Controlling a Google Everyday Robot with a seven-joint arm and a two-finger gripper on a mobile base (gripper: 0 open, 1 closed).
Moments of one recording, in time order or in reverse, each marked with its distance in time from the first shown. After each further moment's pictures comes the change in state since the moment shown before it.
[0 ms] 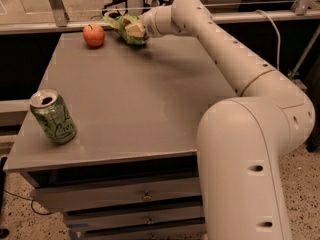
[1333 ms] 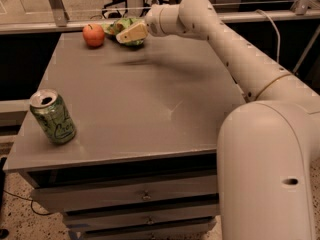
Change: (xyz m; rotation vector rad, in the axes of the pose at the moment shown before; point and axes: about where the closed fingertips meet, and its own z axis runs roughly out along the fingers) arm -0.018 0.011 -0.027 -0.017 -0.082 0.038
